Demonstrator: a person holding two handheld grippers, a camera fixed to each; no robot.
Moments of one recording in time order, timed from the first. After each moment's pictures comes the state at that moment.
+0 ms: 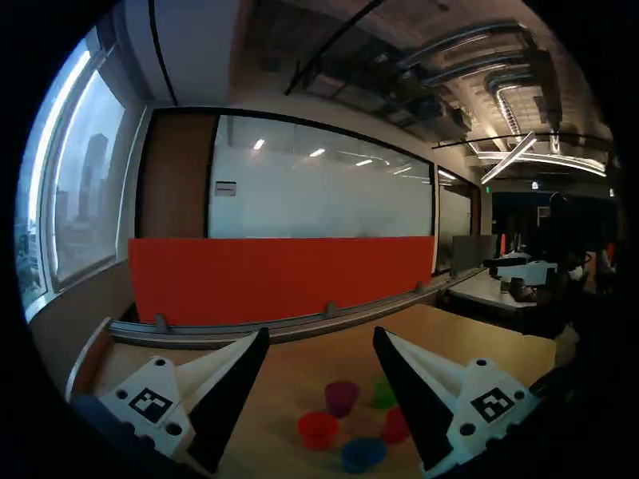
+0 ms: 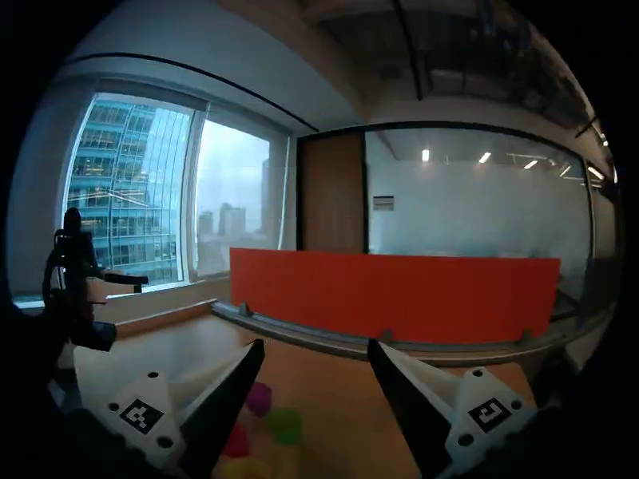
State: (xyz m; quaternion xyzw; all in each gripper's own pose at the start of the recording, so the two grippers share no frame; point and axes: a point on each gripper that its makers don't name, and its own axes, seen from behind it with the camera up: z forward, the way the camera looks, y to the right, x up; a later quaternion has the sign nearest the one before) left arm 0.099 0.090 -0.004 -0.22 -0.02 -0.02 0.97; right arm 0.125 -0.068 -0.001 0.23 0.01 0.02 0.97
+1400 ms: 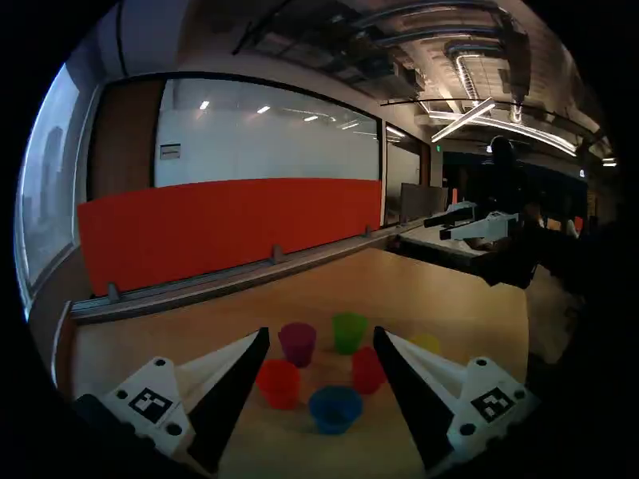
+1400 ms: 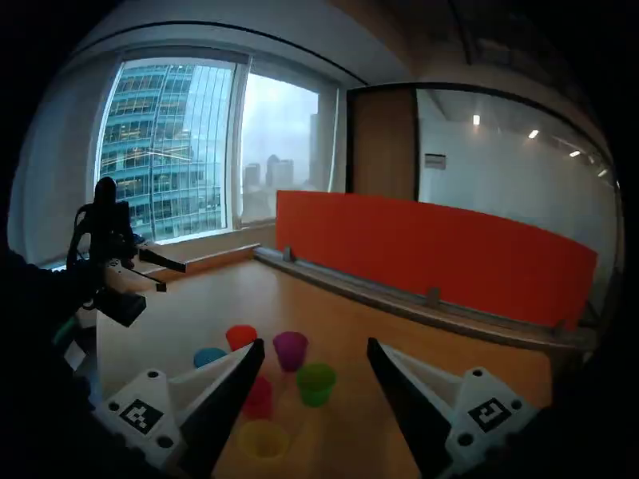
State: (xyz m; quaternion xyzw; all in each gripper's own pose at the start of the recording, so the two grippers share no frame) left arm -0.007 0.126 -0.025 -0.34 -0.11 0.03 0.93; right arm 0.043 -0.109 -0.002 0.32 -0.09 -0.04 0.94
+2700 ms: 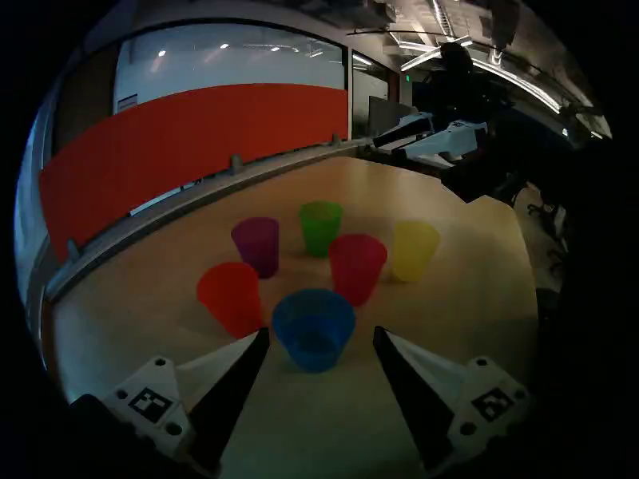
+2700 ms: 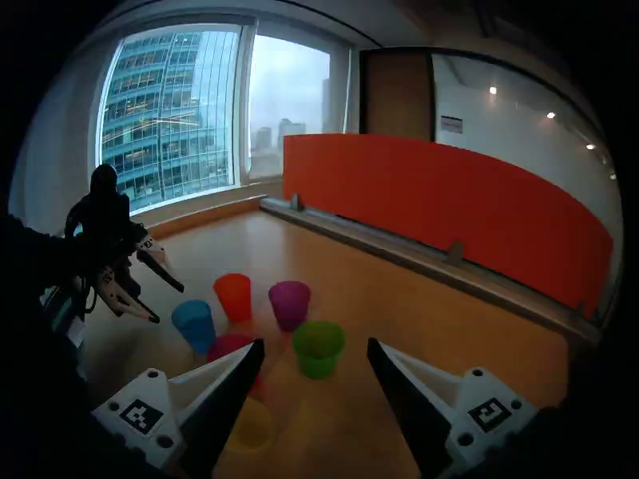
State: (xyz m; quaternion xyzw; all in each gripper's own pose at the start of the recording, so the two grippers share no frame) left arm -0.163 0.151 -0.041 -0.40 -0.24 0.12 0.88; right arm -0.053 -0.130 0.037 0.34 -0.17 -0.07 0.92
